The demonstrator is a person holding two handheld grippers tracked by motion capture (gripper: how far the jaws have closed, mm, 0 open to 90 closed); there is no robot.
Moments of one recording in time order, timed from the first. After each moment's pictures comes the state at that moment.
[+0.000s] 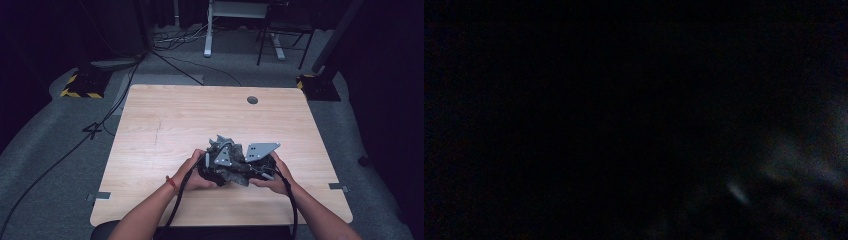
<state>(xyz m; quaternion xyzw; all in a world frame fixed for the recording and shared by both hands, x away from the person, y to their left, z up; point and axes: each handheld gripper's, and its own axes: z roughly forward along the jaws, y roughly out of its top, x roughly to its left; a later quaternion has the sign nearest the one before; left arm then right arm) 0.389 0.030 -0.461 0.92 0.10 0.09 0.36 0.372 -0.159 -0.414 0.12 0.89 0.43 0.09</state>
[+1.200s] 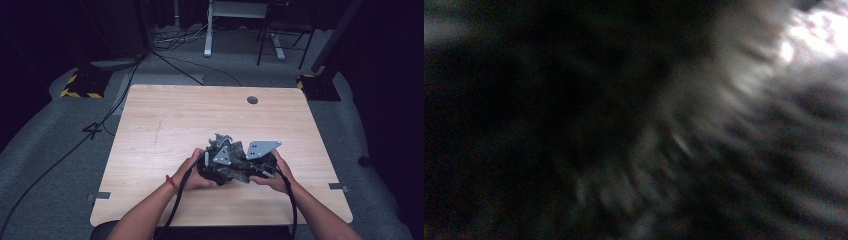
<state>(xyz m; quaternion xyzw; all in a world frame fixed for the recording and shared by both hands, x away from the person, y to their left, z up) 0.392 0.031 -0.461 0.92 0.10 0.08 0.37 0.376 -0.161 -0.413 0.13 0.89 0.43 0.11</state>
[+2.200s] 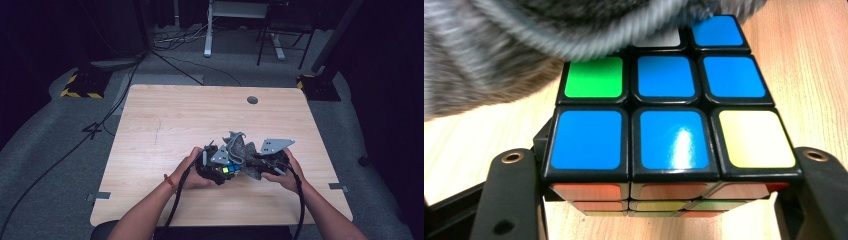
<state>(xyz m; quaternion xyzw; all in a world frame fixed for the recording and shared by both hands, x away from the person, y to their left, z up) 0.389 0.037 -0.450 0.91 0.09 0.09 0.39 0.389 -0.200 -0.425 0.18 0.88 0.42 0.12</state>
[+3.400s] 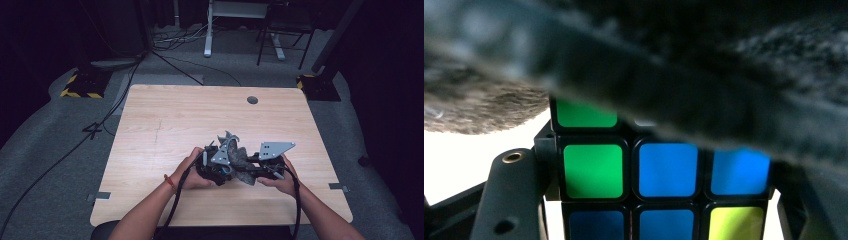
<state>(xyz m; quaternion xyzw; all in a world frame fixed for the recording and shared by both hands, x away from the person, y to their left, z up) 0.388 0.035 -0.451 0.92 0.09 0.09 0.38 0.375 -0.186 -0.417 0.12 0.86 0.50 0.07</state>
